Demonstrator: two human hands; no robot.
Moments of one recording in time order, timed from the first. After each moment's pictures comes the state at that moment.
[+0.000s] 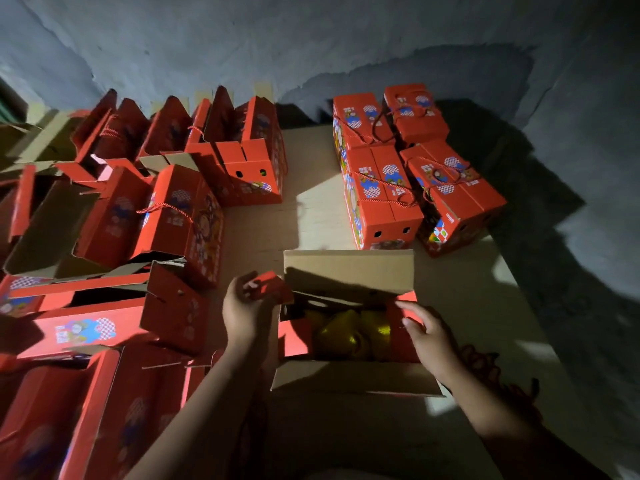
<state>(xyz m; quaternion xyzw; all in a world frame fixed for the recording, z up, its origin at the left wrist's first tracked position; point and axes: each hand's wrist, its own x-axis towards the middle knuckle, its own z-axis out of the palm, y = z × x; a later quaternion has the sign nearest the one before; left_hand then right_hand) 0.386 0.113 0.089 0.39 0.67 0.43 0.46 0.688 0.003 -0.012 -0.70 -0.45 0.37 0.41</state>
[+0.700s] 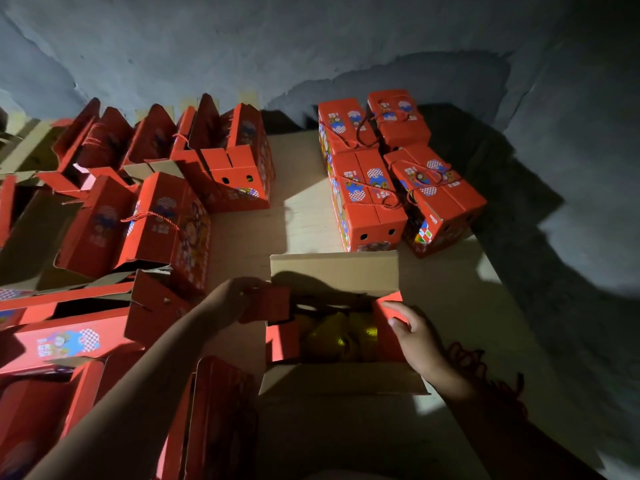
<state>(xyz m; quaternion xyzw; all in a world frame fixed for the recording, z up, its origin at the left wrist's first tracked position) 0.362 0.165 0.114 0.66 0.57 0.05 0.48 0.690 0.004 -0.015 -0.72 -0.46 0.35 0.39</state>
